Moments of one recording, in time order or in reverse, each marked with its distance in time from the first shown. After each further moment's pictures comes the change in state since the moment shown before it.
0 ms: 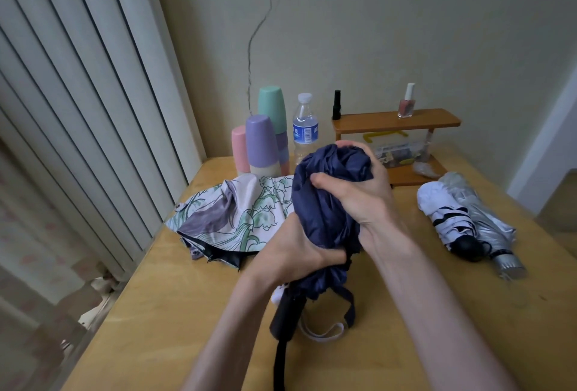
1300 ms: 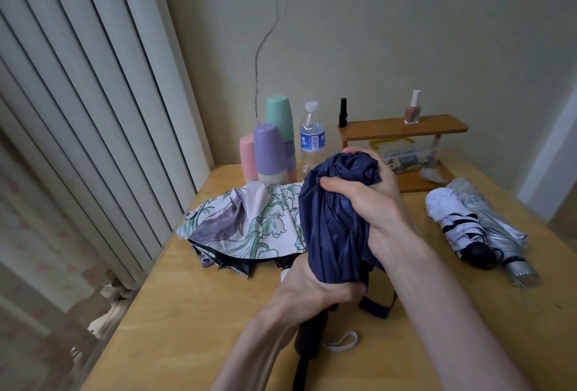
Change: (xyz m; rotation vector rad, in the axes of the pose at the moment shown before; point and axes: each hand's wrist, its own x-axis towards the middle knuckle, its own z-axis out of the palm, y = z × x) left_hand -0.035 -0.017 0.017 -0.331 -0.118 -0.169; right_hand -0.001 -0.011 0.006 0.137 -0.005 0.097
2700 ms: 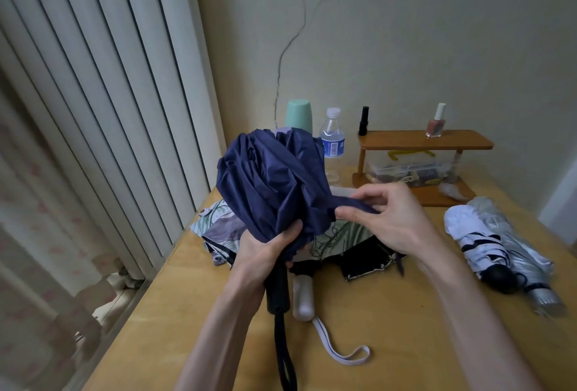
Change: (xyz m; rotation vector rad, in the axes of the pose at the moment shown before) left_hand 0.014 -0.005 -0.070 -0.308 0.467 0.136; right_hand 0.020 0.007 -0.029 -0.771 -0.311 -0.222
